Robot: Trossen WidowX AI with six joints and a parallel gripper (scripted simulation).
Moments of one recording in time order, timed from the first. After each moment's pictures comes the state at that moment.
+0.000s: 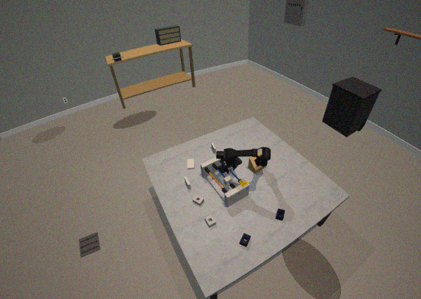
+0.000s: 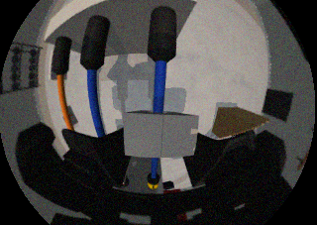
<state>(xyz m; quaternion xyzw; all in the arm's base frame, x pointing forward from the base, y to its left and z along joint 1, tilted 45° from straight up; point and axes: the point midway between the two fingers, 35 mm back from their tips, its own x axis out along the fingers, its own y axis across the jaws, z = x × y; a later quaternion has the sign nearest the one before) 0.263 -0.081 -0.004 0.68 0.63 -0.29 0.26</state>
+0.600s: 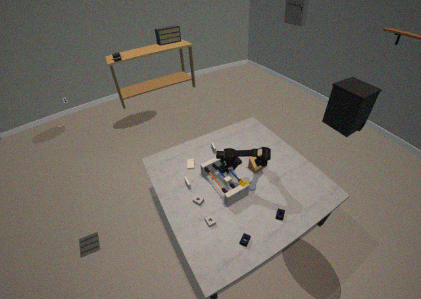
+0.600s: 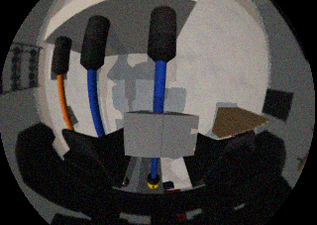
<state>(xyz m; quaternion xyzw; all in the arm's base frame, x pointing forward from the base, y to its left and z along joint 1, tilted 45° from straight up) 0.263 -0.081 -0.004 0.68 0.63 -0.29 0.26</state>
